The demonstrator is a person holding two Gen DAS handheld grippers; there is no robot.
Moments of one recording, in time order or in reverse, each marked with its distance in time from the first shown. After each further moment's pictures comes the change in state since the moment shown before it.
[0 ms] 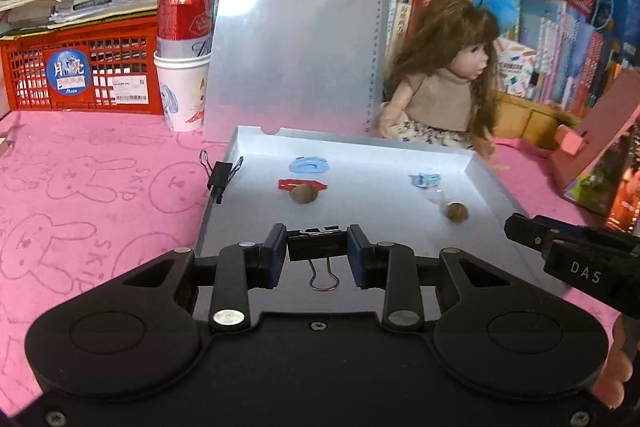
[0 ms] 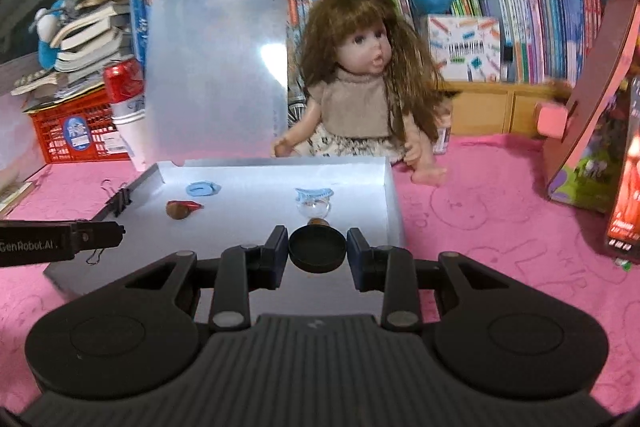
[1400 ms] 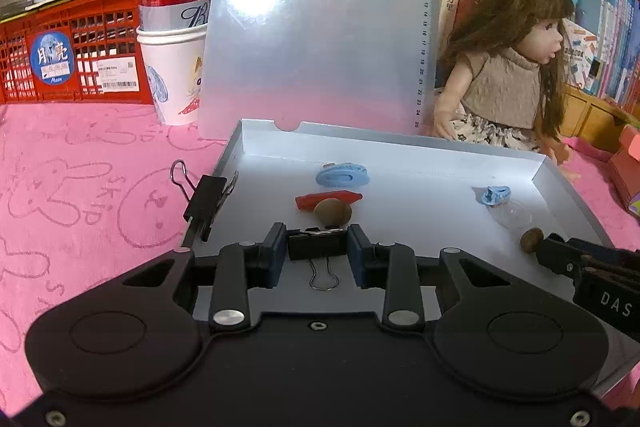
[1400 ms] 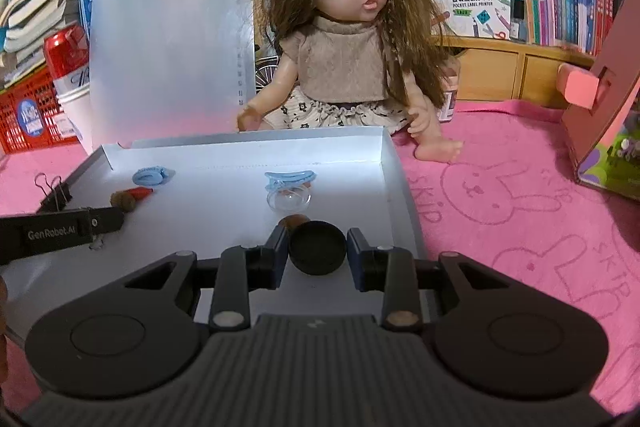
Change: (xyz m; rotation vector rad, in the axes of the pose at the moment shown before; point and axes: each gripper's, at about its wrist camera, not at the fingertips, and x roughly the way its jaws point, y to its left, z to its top) left arm 0.091 0.006 0.015 -0.002 0.037 0.078; right arm 0.071 -0.001 0.006 0.008 0.095 -0.074
